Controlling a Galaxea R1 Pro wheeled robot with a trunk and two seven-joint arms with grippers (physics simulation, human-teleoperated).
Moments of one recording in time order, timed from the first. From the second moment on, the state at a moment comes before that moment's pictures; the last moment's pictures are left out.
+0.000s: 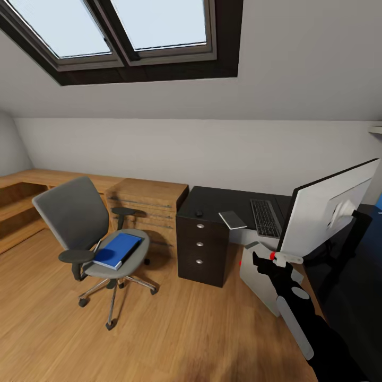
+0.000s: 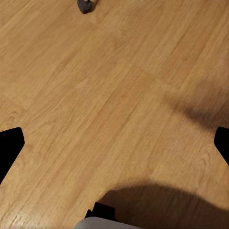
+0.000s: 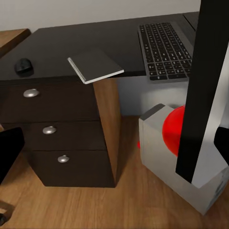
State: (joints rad) left arm -0.06 0.02 0.15 -0.06 0.21 -0.73 -0.09; right arm -0.39 -0.14 0.13 -1.31 -0.36 0.24 -0.27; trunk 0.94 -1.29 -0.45
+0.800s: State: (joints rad) left arm -0.06 0.02 0.15 -0.06 0.21 -0.73 -0.09; right arm -0.39 -0.14 0.13 -1.31 -0.36 0.24 -0.27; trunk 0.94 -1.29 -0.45
